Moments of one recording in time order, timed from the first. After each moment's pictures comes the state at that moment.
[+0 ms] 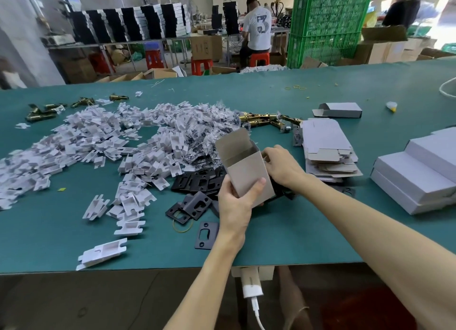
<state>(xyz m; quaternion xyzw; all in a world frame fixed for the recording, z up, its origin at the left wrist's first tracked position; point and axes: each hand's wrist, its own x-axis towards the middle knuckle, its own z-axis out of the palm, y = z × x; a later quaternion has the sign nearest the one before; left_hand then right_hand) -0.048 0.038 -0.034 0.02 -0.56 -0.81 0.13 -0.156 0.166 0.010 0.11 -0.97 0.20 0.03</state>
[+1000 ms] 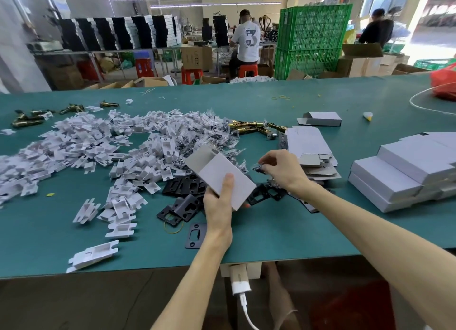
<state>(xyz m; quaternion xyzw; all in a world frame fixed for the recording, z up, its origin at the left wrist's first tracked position) -0.051 0.036 -0.033 0.09 -0.51 -0.84 0.14 -0.127 0.196 0.020 0.08 -0.92 0.36 0.11</state>
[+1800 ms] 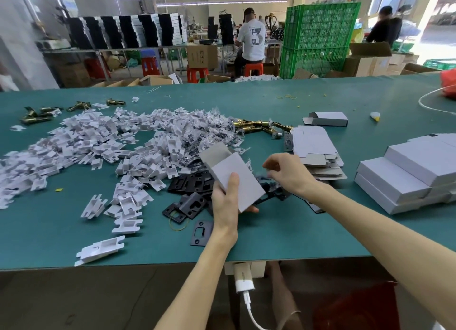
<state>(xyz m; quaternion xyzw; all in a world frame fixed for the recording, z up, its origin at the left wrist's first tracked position) -0.048 0.039 -0.031 0.06 -0.53 -0.83 0.12 -0.114 0.197 0.027 0.13 -0.95 0.28 0.07</state>
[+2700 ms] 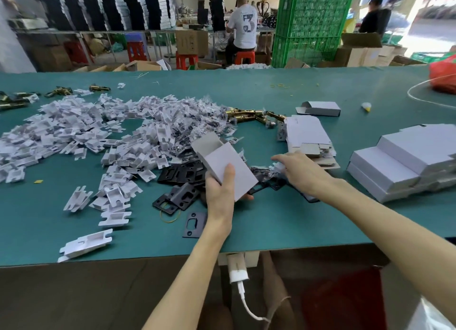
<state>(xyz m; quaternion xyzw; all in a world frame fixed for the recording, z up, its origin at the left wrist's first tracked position) -0.056 0.039 -0.037 0.08 -0.56 -0.82 0.12 -0.108 0.236 0.011 0.13 -0.99 0.10 0.01</state>
